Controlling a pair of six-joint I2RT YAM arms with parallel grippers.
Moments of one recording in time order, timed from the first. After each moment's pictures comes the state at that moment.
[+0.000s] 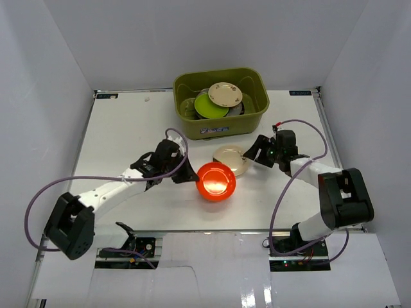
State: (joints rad) left arm -0.64 1.32 0.73 -0.23 0.26 -0.74; right arm 0.23 1.46 0.67 0.11 -0.31 0.57
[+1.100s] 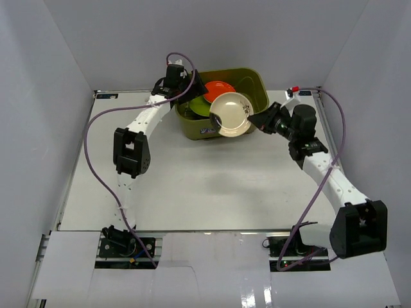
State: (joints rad) left arm -0.35 2.37 2.23 -0.41 0.12 -0.61; right arm 0.23 1.22 0.87 0.15 -0.45 0.67
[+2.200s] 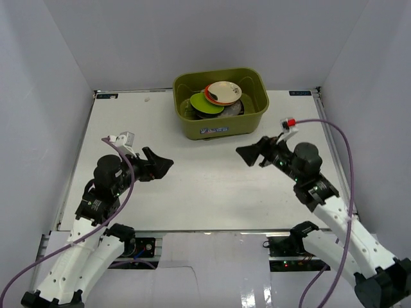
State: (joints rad) left arm -0.35 0.58 0.70 -0.40 0.20 -0.59; right arm 0.44 0.90 0.76 0.04 -0.27 0.53
